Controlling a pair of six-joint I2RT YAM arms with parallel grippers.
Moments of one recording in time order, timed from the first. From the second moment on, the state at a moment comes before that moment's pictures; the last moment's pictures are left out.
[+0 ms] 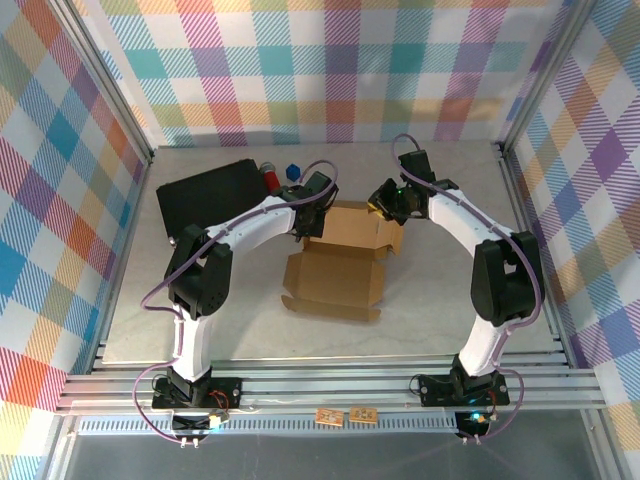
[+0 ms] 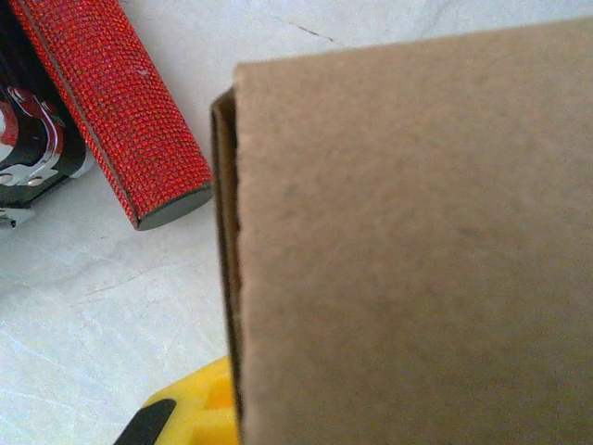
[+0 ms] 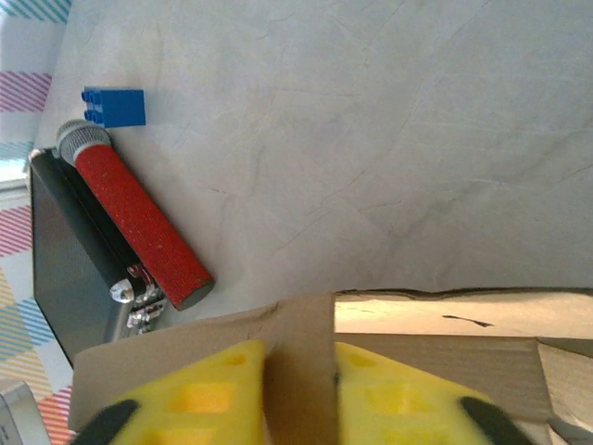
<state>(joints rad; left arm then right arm) -0.63 2.02 1.63 -0.79 -0.31 -0.42 0.30 1.78 1.37 -0.50 -0.33 0.98</state>
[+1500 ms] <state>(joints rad) -0.62 2.04 1.67 -0.82 -0.33 -0.40 0.33 1.79 0.91 0.03 -0.23 0.72</state>
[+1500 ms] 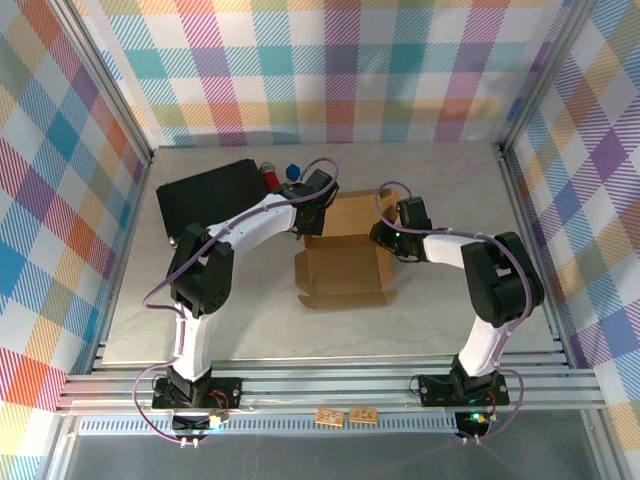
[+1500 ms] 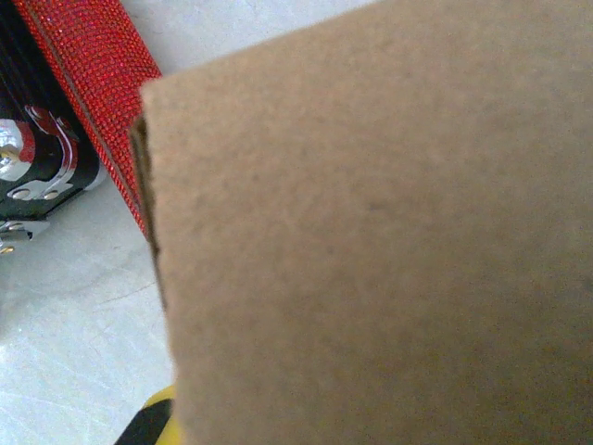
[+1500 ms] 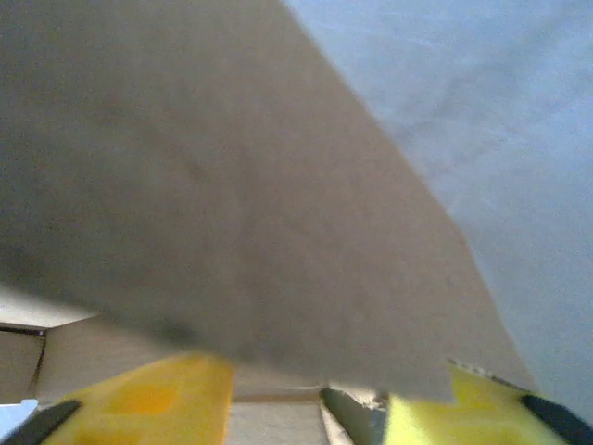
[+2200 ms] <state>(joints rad) -0.60 2.05 1.71 -0.87 -0.36 -0.39 0.56 1.93 1.25 -0.36 0.23 0.48</state>
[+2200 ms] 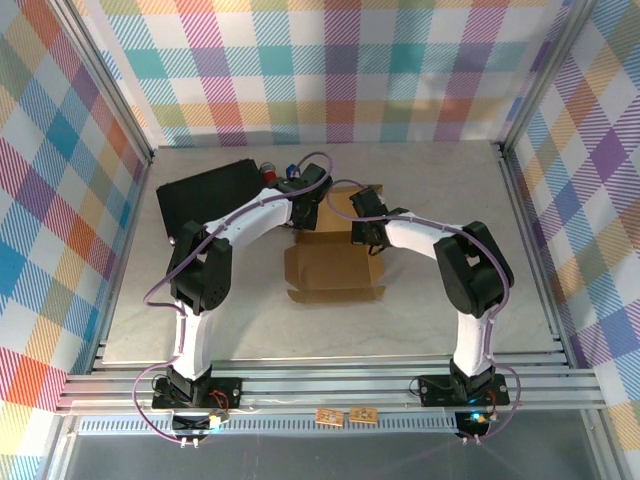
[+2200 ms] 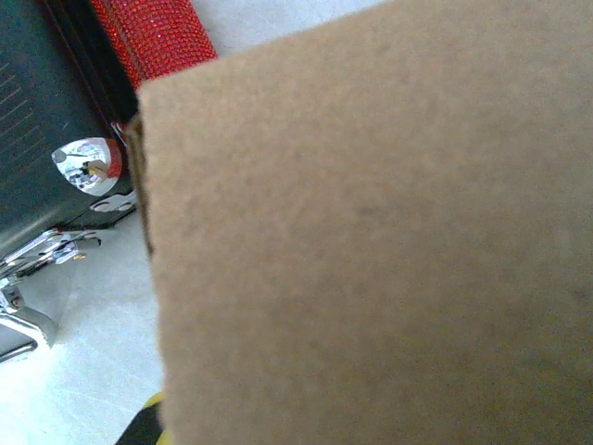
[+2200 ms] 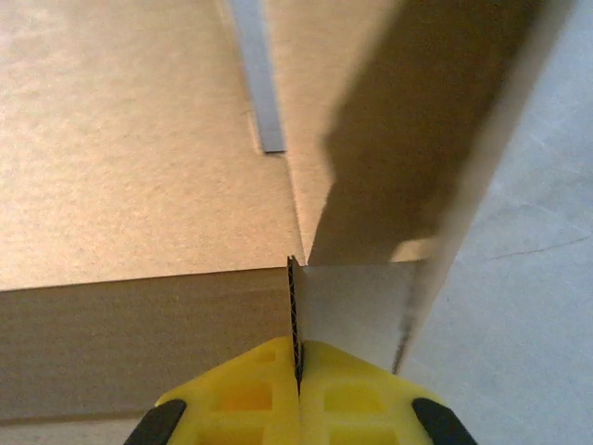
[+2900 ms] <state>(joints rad) -0.59 2.05 1.74 -0.89 -0.27 -0.38 0.25 1.38 1.02 -0.27 -0.10 0.28</state>
